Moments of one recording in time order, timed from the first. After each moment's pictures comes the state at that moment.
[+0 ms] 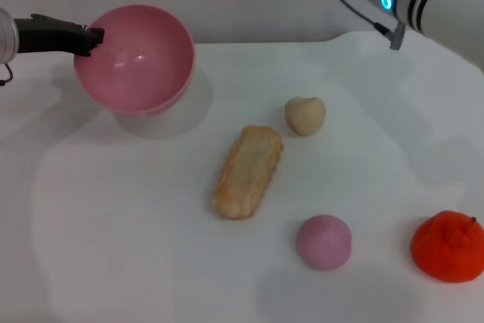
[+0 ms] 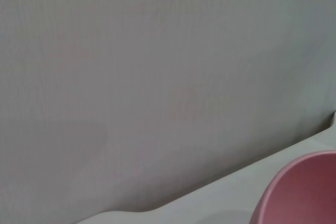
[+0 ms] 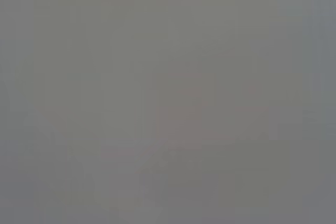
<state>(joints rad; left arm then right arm) -0.64 -1.91 1.09 0.77 2.05 0.89 -2.01 0.71 2.06 -1.72 -0.88 0.61 0.09 0.04</state>
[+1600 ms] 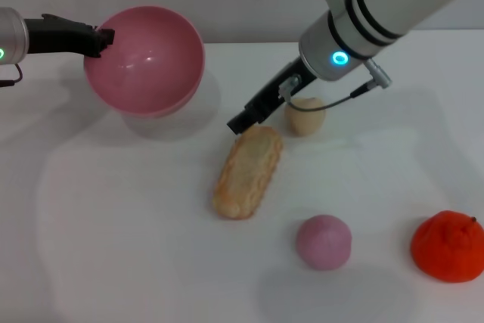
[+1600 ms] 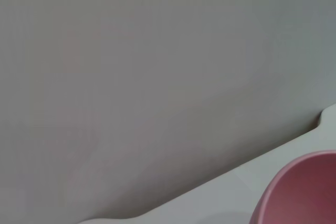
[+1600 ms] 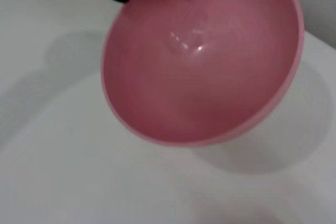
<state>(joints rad) -0.65 -1.93 1.09 0.77 2.05 0.90 -2.00 1.09 2.08 -1.41 -0.70 0.79 1.19 -0.64</state>
